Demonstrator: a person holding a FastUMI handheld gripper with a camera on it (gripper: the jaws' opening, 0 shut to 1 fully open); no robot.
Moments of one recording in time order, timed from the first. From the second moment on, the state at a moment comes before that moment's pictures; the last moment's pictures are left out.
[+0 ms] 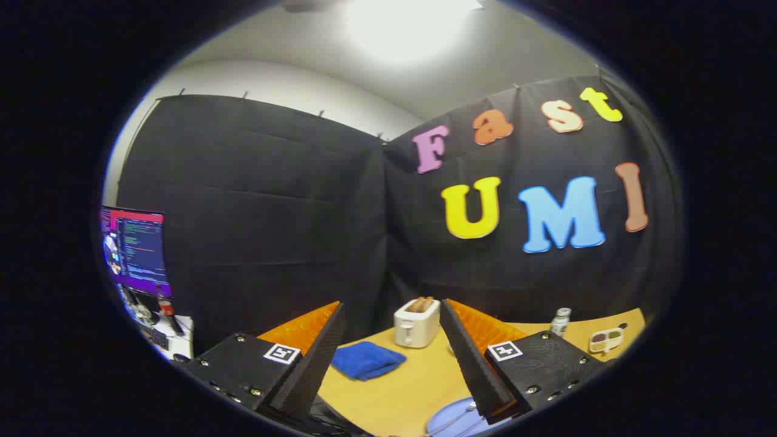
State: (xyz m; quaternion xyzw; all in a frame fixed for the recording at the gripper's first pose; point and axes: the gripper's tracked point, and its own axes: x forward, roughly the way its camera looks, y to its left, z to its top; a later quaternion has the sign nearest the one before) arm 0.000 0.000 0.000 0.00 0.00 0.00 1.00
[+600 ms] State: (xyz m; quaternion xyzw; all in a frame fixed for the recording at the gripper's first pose) arm -0.032 -0.101 -0.148 0.07 0.25 -0.28 0.92
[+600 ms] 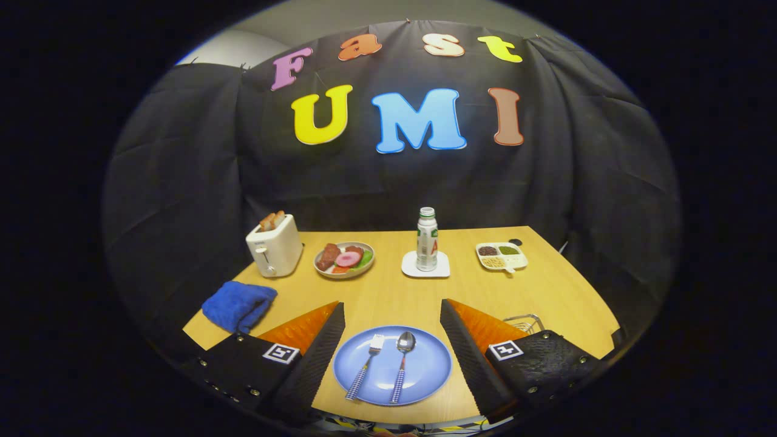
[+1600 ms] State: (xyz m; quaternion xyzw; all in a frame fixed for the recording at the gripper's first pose) arm -0.056 -0.080 -0.279 0.11 0.52 -0.22 0.81
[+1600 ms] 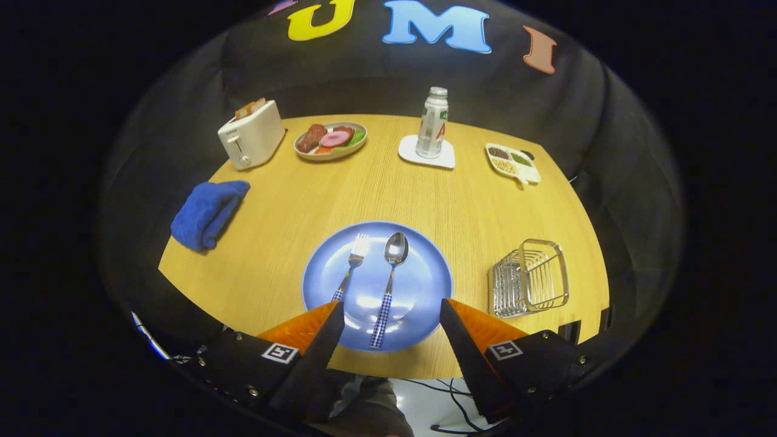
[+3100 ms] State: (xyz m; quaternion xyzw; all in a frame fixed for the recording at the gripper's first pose) arm -0.066 -0.090 -0.335 0.15 0.68 -0.17 0.69
